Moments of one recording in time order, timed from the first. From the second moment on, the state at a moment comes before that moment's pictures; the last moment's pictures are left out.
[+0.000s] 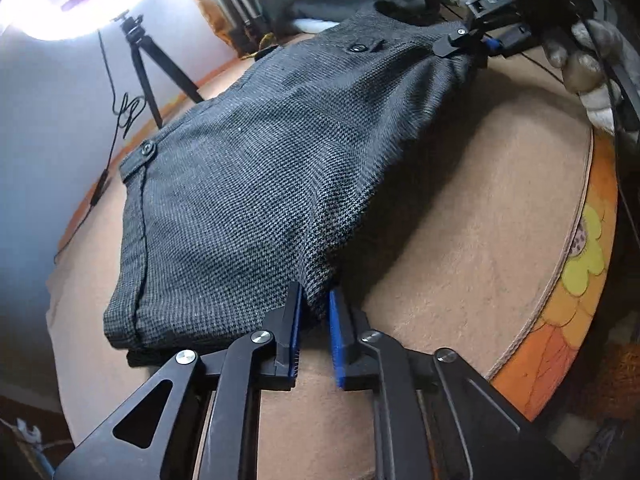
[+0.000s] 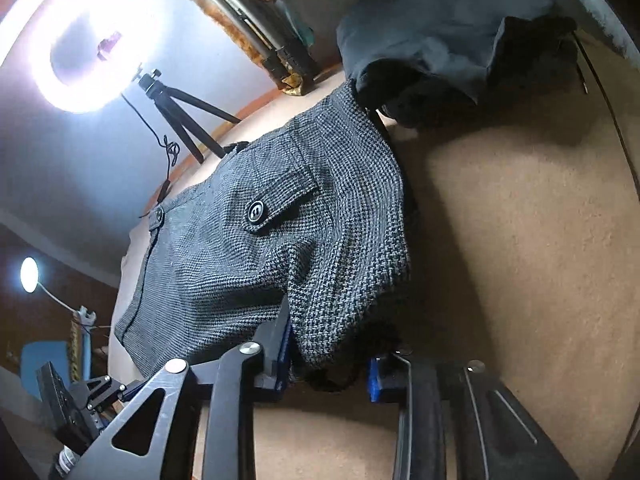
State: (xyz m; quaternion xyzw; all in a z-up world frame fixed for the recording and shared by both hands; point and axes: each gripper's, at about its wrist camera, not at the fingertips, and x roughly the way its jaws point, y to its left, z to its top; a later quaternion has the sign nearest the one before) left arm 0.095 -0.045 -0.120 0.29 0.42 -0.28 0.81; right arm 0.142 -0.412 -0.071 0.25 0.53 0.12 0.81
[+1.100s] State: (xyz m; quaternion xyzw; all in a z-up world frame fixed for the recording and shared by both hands) left arm 0.210 -0.122 -0.102 0.15 0.40 -0.18 0.89; right arm 0.143 -0.428 -0.084 0.32 0.49 0.07 0.80
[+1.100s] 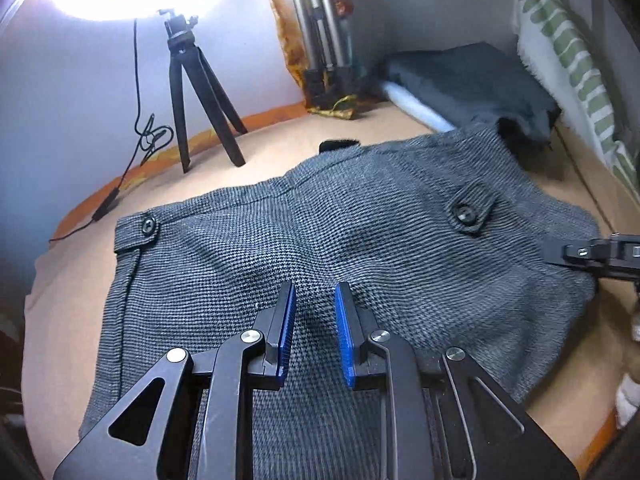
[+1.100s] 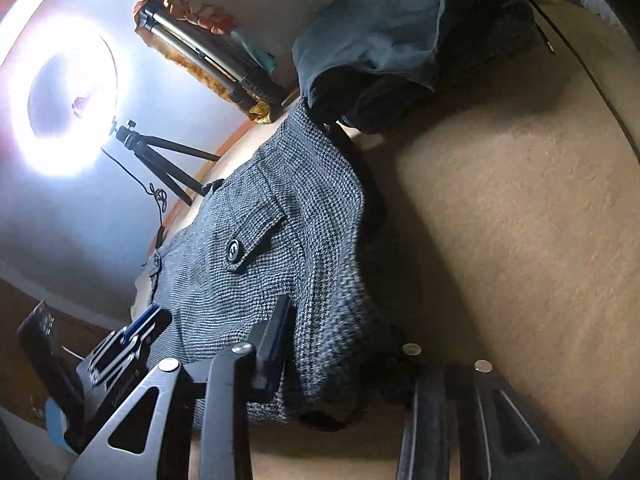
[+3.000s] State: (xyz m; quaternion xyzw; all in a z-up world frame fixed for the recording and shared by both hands) left arm 0.162 0.080 -0.100 -0.03 0.45 -0.07 0.89; right arm 0.169 -0.217 0.062 0.02 0.35 0.22 0.91
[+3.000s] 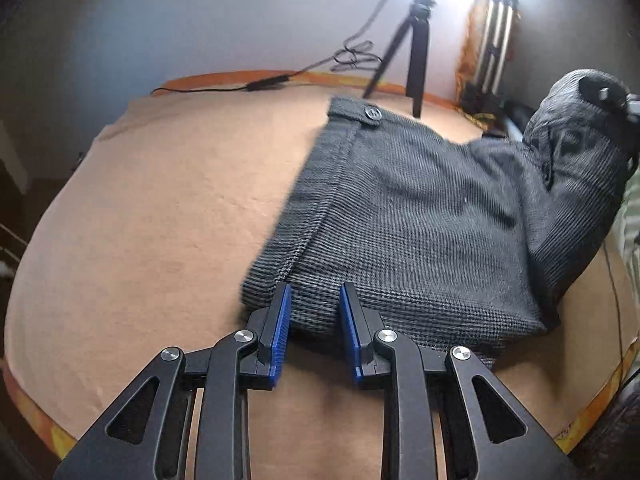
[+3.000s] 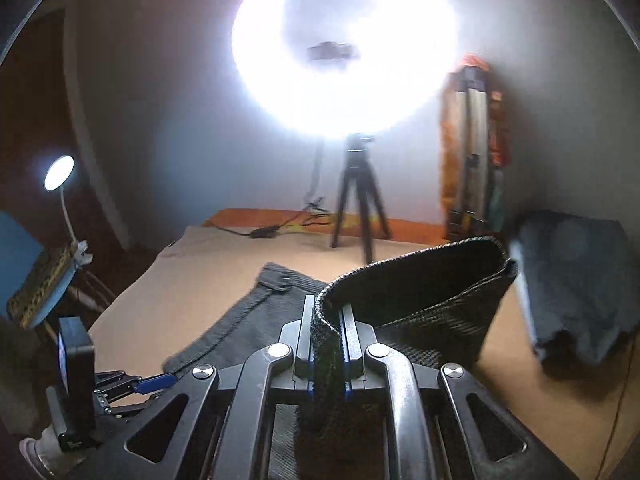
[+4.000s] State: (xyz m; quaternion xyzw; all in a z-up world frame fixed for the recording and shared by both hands) left arm 0.150 0.180 -0.045 -0.12 0.35 0.02 0.93; right arm 0.153 -0.044 -0.029 -0.09 0.43 0.41 0.80
